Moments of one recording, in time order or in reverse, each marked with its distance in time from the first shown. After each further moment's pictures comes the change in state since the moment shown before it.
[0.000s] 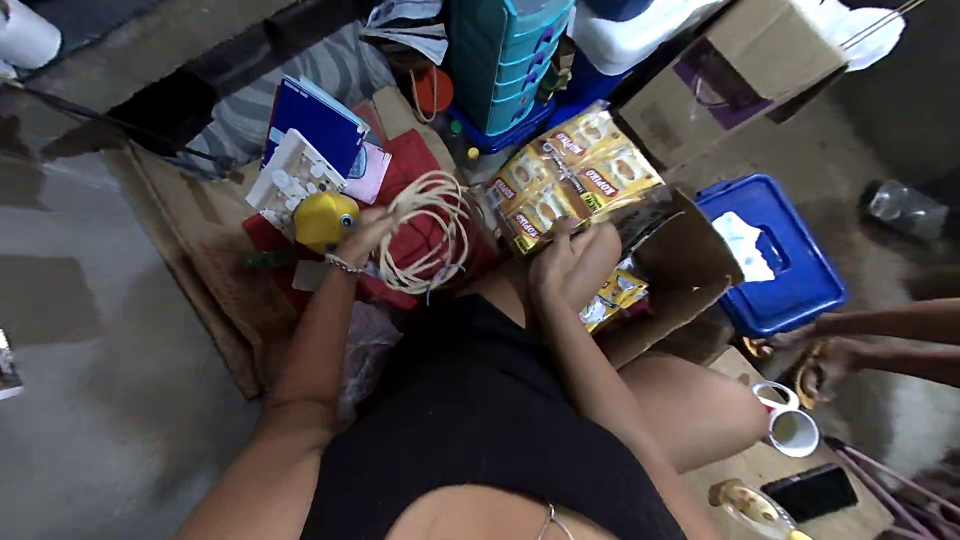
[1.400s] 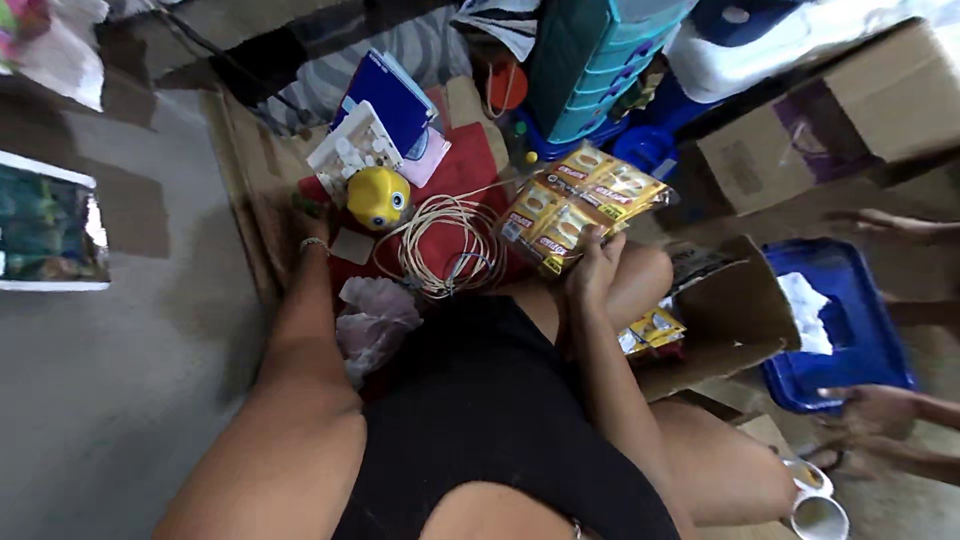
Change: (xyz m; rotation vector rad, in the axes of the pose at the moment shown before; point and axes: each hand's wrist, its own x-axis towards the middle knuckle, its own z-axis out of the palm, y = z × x) left_hand -0.019 -0.152 -0.131 0.263 0.913 -0.434; right_hand 0.018 0.020 0.005 0.019 -0.248 0.100
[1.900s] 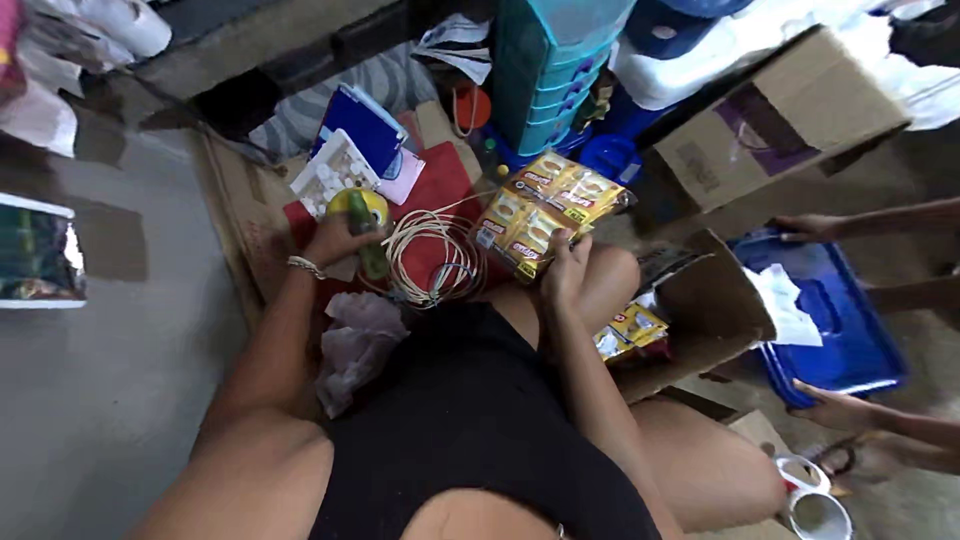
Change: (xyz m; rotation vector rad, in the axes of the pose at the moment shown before) left_hand -0.107 0.116 -0.051 0.081 -0.606 0.533; right_hand 0.001 0.000 -0.010 0.029 -0.004 0.001
